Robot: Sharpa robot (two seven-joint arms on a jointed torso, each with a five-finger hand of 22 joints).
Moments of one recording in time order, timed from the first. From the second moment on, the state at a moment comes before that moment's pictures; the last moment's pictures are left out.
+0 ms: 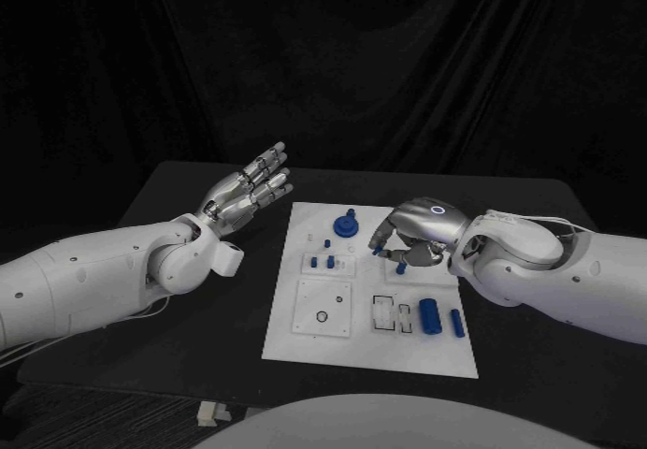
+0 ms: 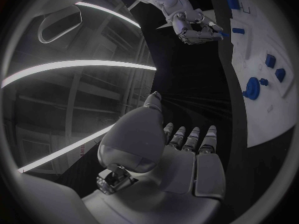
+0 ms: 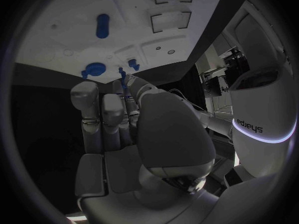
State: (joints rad) left arm 1.17 -0.86 -0.22 1.38 -0.13 0.07 0.67; left_hand 1.39 0.20 -0.22 0.20 0.42 0.08 -0.11 0.01 0.01 0.00 0.03 0.00 0.00 0.00 0.15 0.00 0.00 0.17 0.00 0.28 0.00 0.01; right arm 1.25 -0.85 -0.25 1.64 -1.64 -0.39 0.05; right_hand 1.50 -0.09 0.35 0.08 0.22 1.13 0.12 0.12 0.10 1.20 0.07 0.12 0.06 1.43 -0.02 1.08 1.03 0.12 1.38 0.09 0.82 1.31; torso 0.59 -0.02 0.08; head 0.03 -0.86
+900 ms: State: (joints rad) left arm 1.17 -0.85 -0.22 1.37 -0.13 0.07 0.67; left_hand 1.39 0.20 -0.22 0.20 0.42 0.08 -0.11 0.01 0.02 0.00 0.03 0.00 0.00 0.00 0.16 0.00 0.00 0.17 0.00 0.28 0.00 0.01; right arm 1.17 -0.68 -0.25 1.56 -1.64 -0.31 0.05; right_hand 1.51 -0.10 0.35 0.08 0.22 1.13 0.13 0.11 0.10 1.20 0.07 0.10 0.06 1.43 -0.01 1.09 1.04 0.12 1.38 0.09 0.82 1.31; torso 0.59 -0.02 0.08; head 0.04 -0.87
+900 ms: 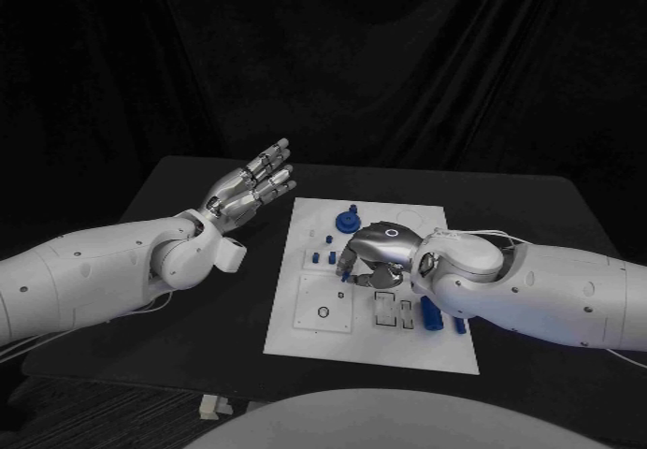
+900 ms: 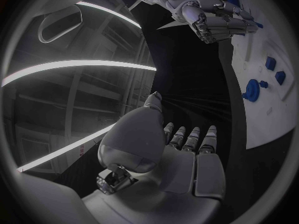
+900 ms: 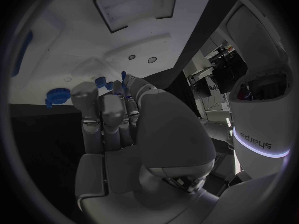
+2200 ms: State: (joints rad) left arm 1.15 -0.84 -0.22 1.36 -0.13 0.09 0.67; left_hand 1.40 0.21 -0.22 0.20 0.42 0.08 -0.10 0.01 0.01 0.00 0.04 0.00 0.00 0.00 0.16 0.00 0.00 0.17 0.00 0.28 0.00 0.01; right arm 1.14 -0.66 -0.25 1.55 -1.64 -0.26 0.03; right_hand 1.51 -0.10 0.35 0.08 0.23 1.12 0.13 0.10 0.10 1.21 0.07 0.10 0.06 1.43 -0.01 1.09 1.03 0.12 1.38 0.09 0.80 1.31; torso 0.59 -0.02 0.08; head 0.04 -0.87
